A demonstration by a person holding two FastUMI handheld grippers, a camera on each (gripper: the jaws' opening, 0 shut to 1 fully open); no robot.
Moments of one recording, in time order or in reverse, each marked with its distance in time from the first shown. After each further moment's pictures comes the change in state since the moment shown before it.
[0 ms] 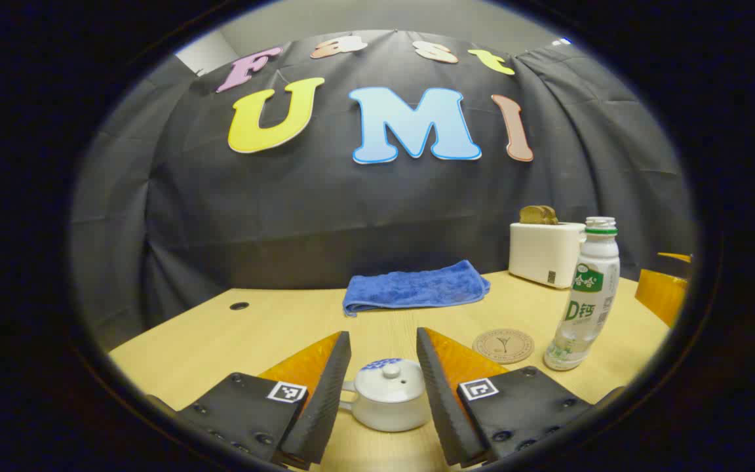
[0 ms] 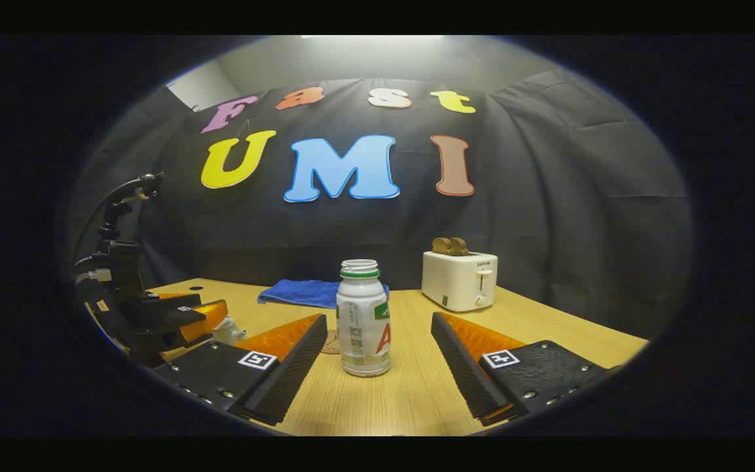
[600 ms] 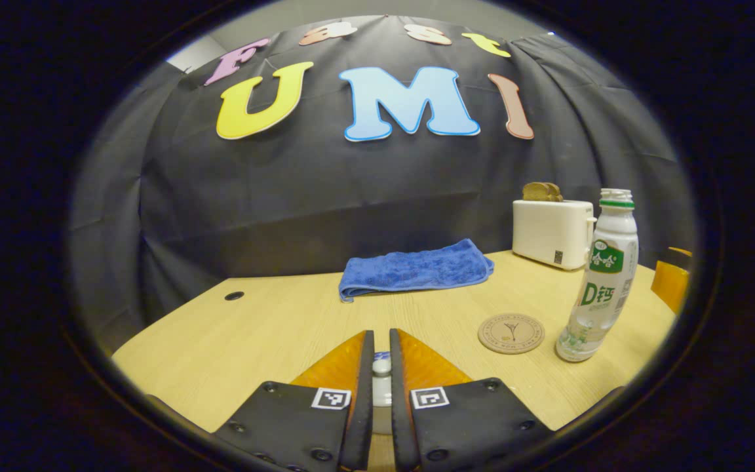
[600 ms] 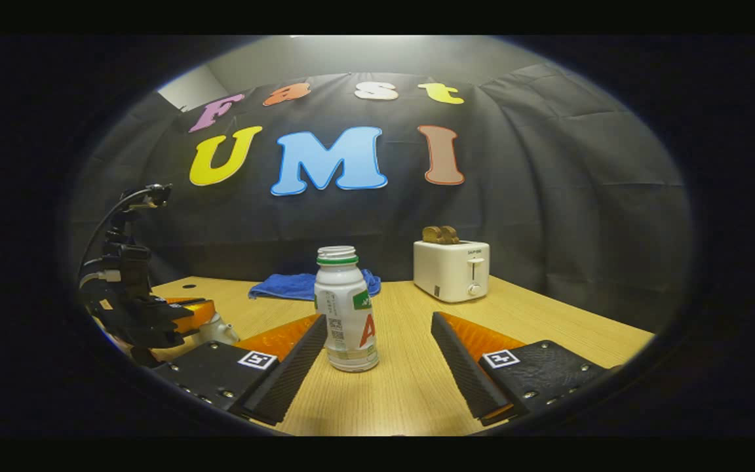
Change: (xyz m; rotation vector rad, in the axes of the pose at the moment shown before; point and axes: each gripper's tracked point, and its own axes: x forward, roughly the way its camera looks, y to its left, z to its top) left arm 0.013 -0.002 -0.010 0.054 0.070 0.020; right arm 0.006 -0.016 -0.015 0.030 0.036 -0.020
